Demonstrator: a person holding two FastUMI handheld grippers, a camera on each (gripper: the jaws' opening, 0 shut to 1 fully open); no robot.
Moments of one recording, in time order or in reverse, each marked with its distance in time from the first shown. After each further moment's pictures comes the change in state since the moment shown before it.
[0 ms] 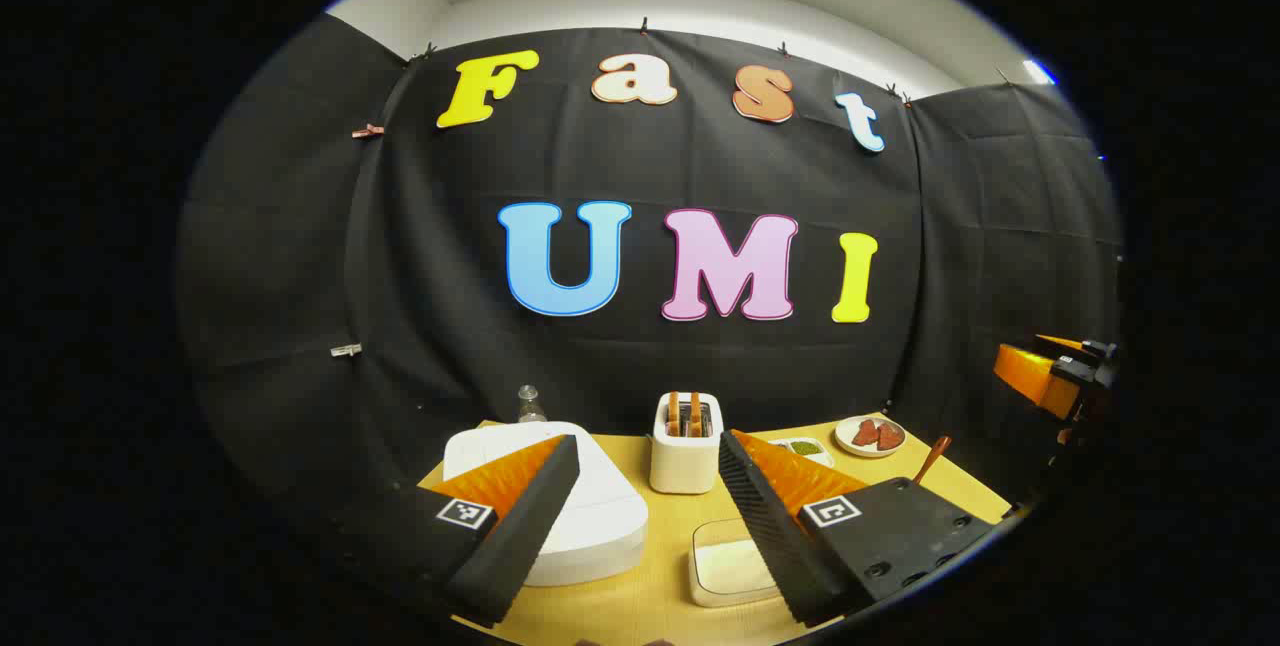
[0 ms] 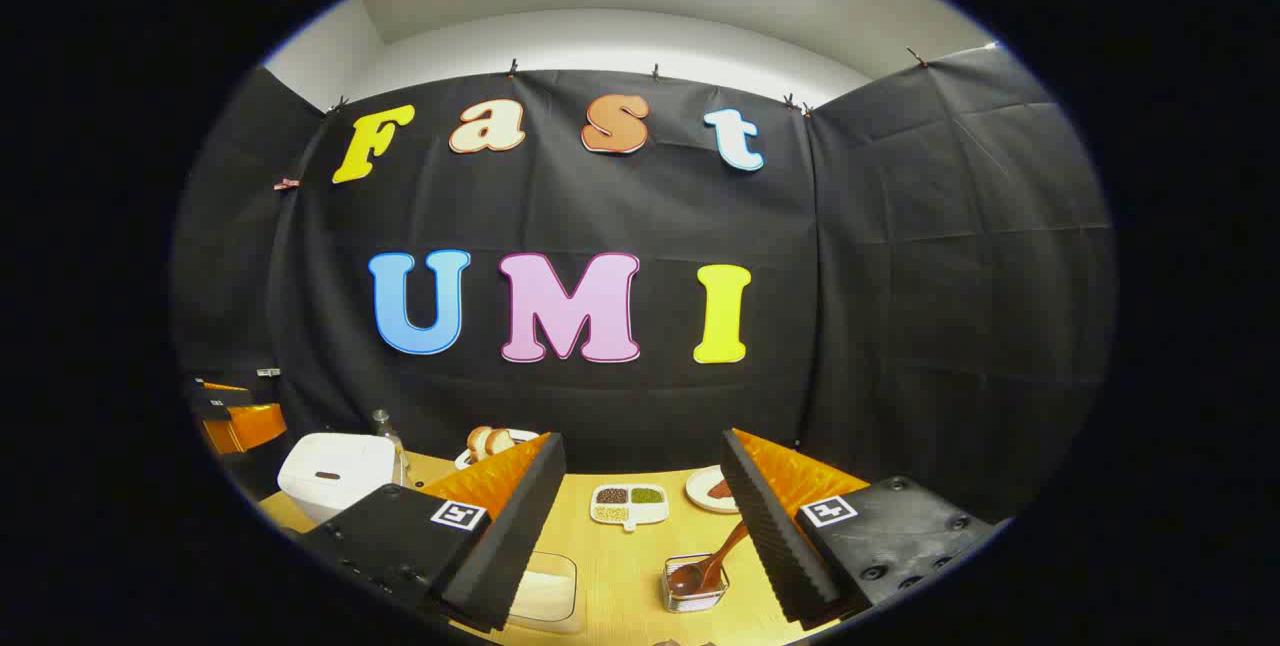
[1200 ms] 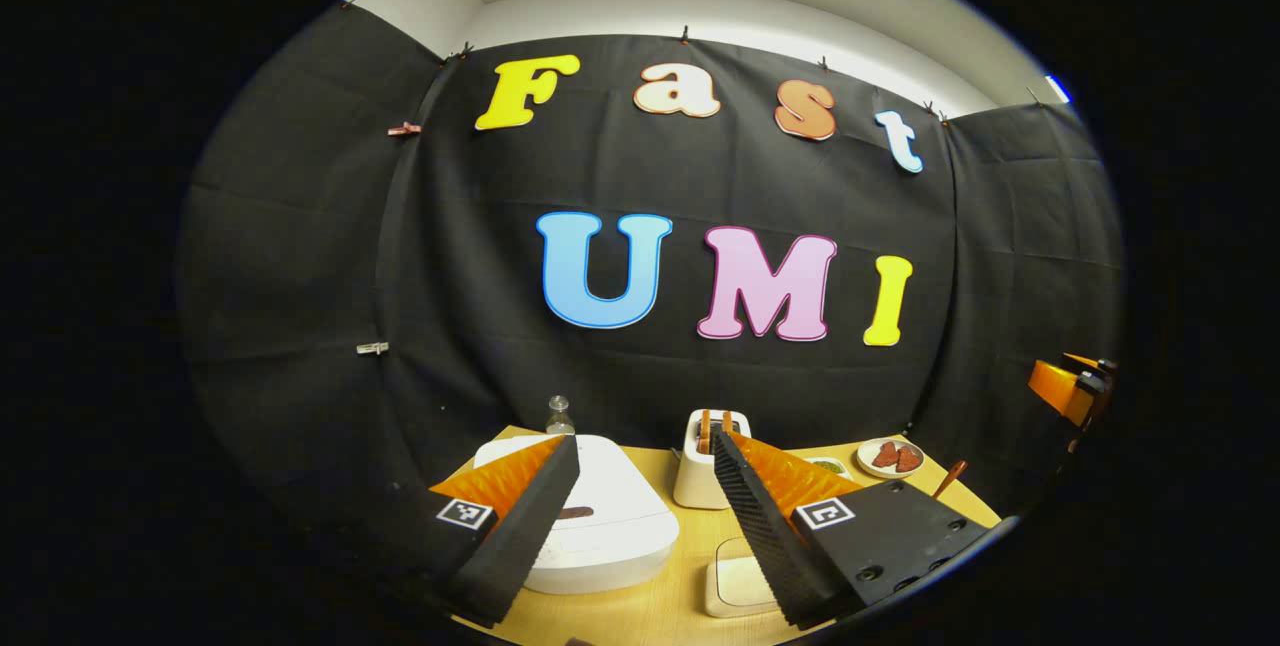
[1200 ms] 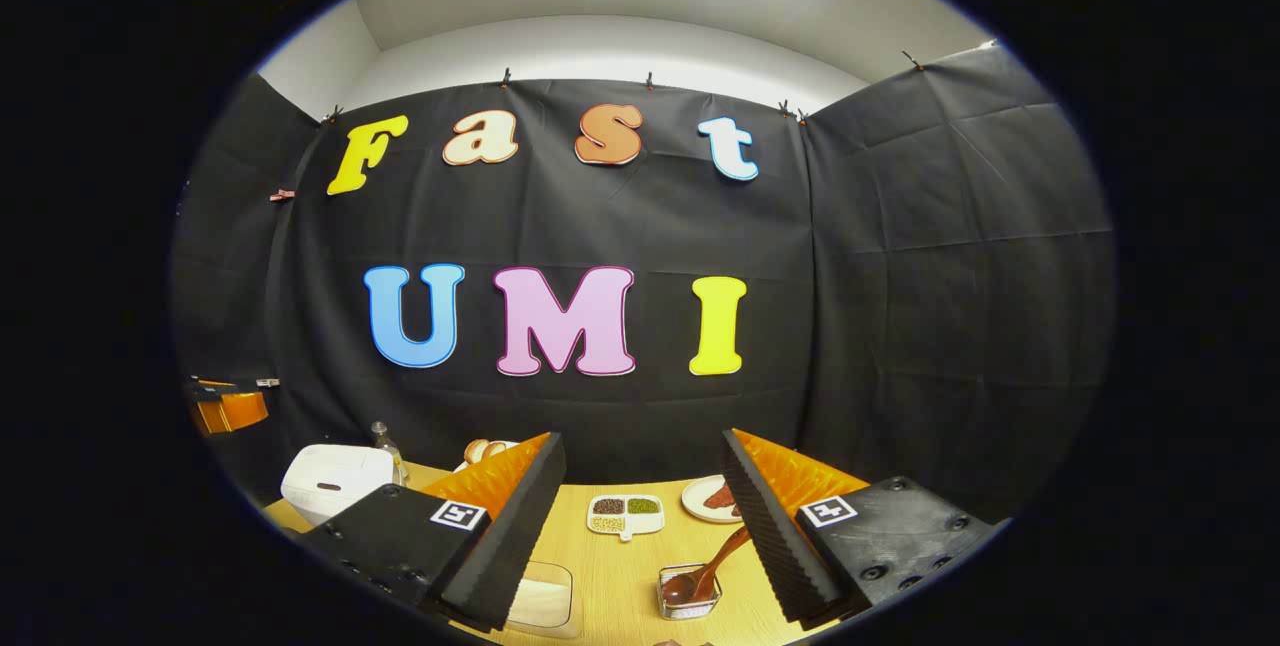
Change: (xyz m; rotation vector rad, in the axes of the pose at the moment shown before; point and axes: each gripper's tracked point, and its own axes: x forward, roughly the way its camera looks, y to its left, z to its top) left arm 0.010 0.040 0.018 -0.064 -0.017 0.082; right arm 0.005 -0.009 0.012 0.015 -0.012 -0.005
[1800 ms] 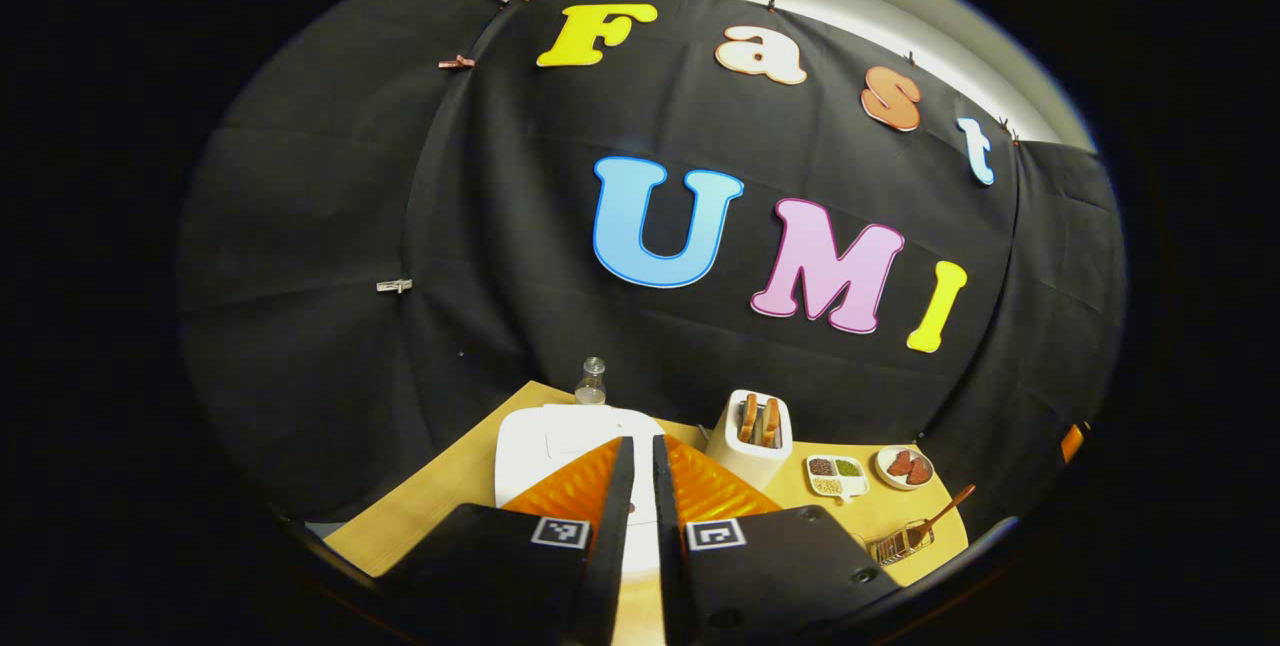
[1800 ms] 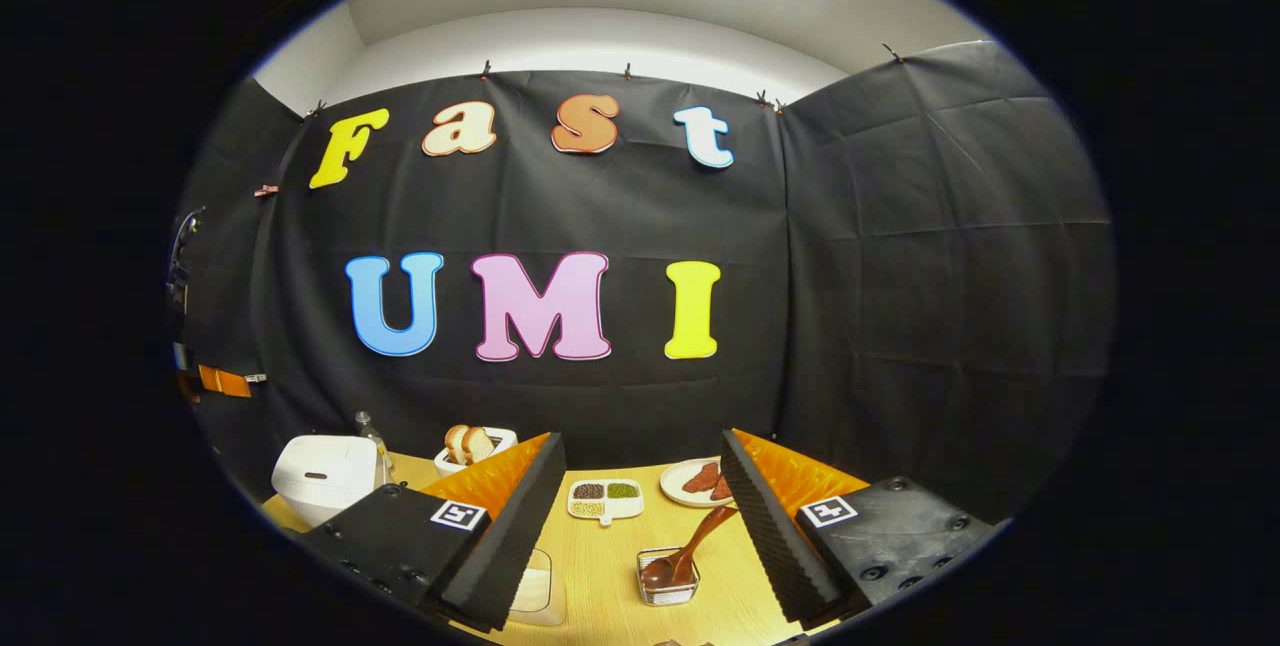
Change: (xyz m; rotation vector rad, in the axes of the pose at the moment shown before) left arm 0.058 0.069 -0.019 -0.127 0.156 0.075; right arm -0.023 -0.031 -0.017 0.018 0.049 -0.072
